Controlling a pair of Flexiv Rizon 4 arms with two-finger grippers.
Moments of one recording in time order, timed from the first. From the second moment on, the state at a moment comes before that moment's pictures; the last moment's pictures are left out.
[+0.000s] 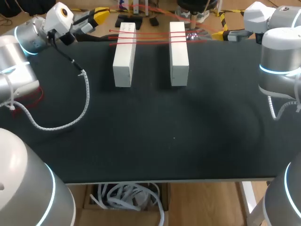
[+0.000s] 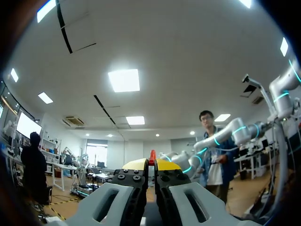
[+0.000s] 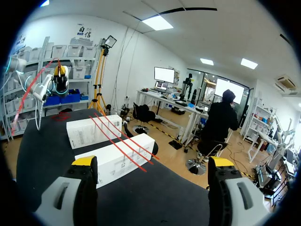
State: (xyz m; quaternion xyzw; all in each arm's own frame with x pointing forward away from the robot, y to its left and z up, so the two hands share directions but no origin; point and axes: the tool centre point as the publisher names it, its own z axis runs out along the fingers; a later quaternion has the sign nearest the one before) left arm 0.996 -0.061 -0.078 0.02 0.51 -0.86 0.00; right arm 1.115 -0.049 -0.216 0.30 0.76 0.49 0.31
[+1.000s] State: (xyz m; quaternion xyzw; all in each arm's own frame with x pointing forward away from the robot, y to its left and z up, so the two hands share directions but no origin) left arm 0.983 -0.058 -0.019 0.03 0.54 -0.84 -0.01; right arm 1.115 -0.049 -0.216 0.30 0.76 0.49 0.31
